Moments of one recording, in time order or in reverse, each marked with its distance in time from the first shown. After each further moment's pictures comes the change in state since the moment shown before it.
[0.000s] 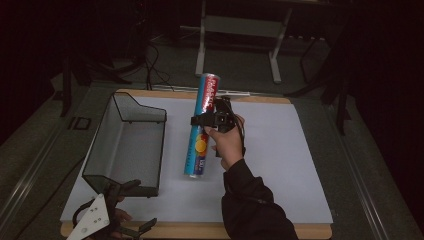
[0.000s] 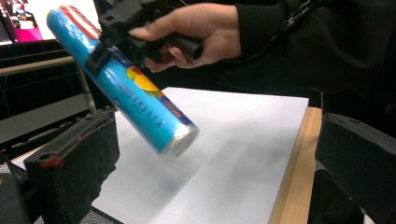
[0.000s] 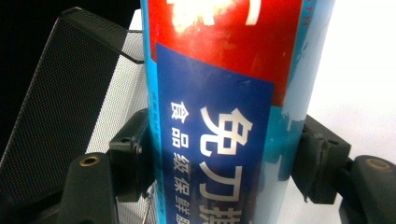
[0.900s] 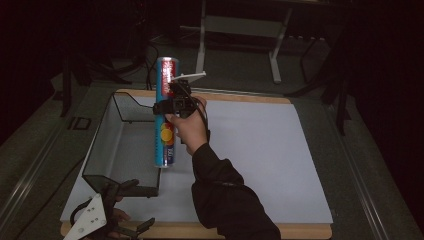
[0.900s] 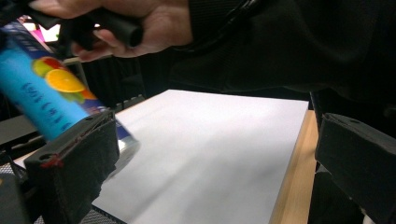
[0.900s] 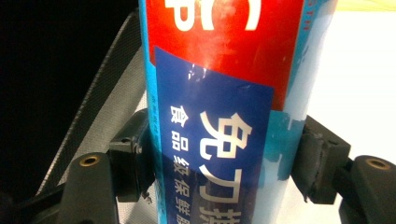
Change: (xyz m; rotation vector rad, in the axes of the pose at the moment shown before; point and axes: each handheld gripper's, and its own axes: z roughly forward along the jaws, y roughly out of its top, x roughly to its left) left arm 0.002 0.000 -0.004 -0.016 0.004 -0.009; right arm 0.101 0.024 0.039 0.029 0.018 -0.163
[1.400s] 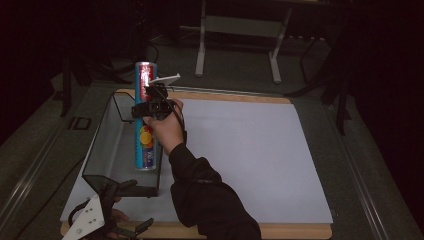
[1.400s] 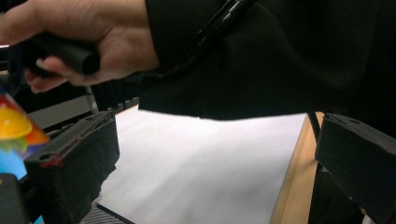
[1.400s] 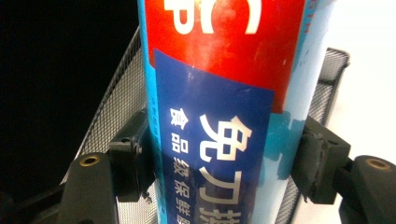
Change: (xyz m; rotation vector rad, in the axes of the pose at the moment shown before) left arm 0.000 0.000 -0.003 0.000 0.006 0.002; right arm 0.037 -0.003 0.050 0.055 0.017 -0.008
